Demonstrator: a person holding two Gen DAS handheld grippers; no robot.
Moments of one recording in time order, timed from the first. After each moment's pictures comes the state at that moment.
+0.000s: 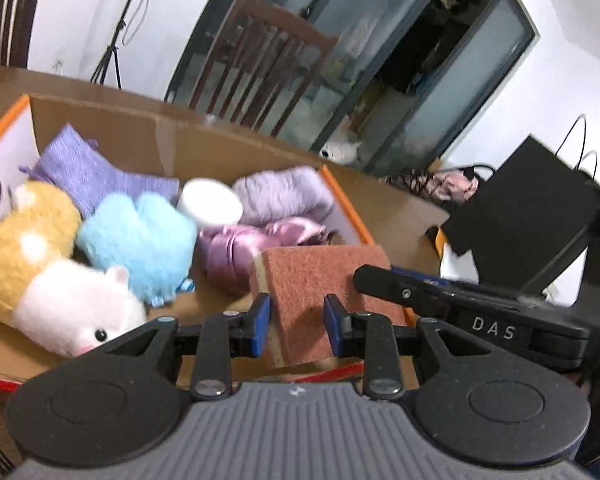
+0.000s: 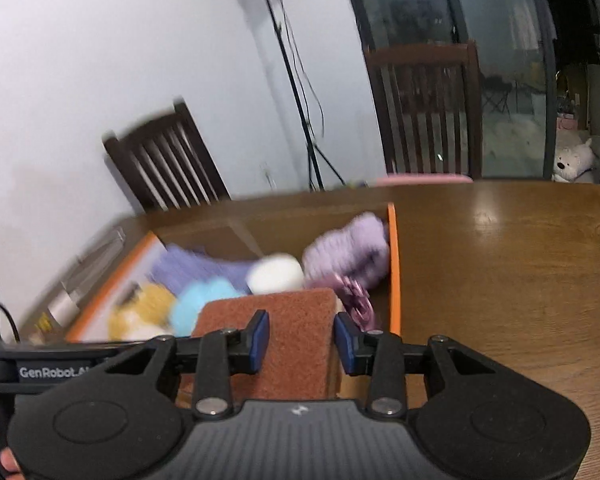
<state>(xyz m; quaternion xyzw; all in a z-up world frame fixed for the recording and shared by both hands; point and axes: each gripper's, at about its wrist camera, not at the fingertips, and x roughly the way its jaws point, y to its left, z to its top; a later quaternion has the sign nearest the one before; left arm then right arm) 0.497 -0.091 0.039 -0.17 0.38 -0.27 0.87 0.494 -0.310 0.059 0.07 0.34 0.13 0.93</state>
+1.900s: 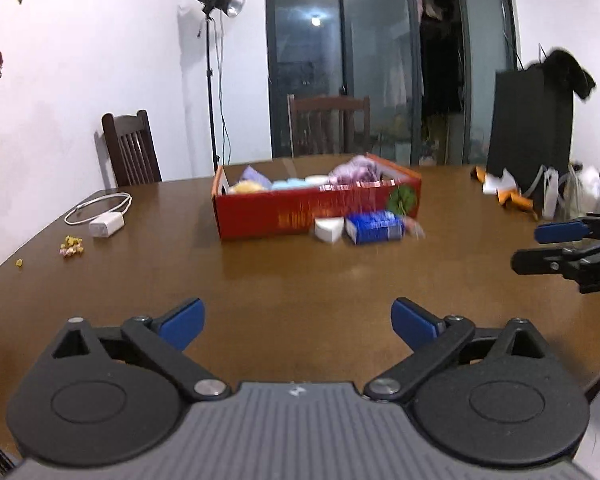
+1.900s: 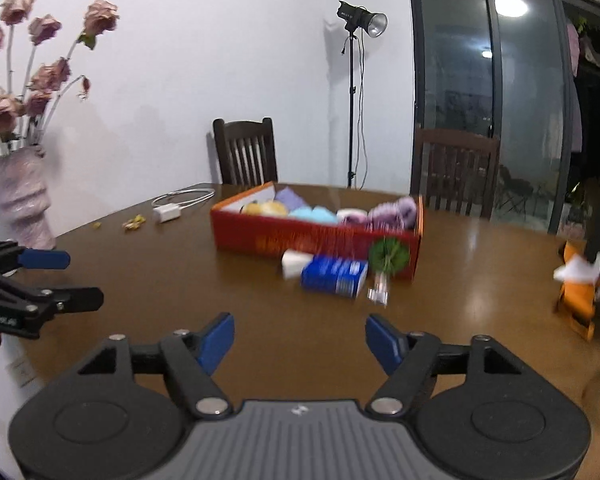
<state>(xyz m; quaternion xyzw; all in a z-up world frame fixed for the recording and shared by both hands) 0.125 -0.020 0.041 0.05 0.22 -0.10 0.97 0.156 -0.293 0.041 -0.02 0.22 0.18 0.96</state>
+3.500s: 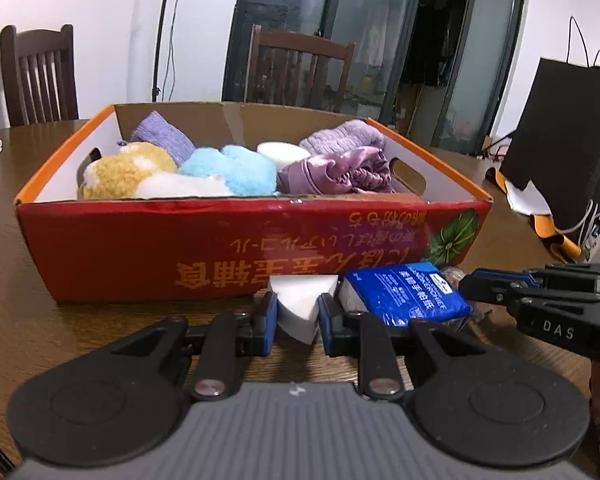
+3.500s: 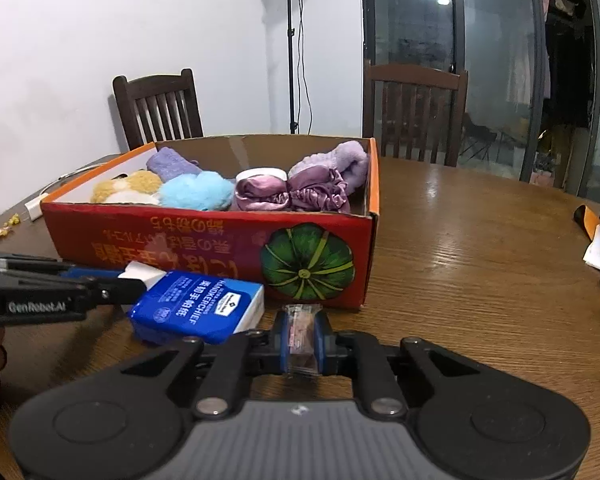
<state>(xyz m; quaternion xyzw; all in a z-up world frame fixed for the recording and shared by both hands) 0.398 -0.078 -0.007 -0.03 0.30 -0.18 0.93 0.386 -0.297 -0.009 -0.01 0.29 0.10 0.95</state>
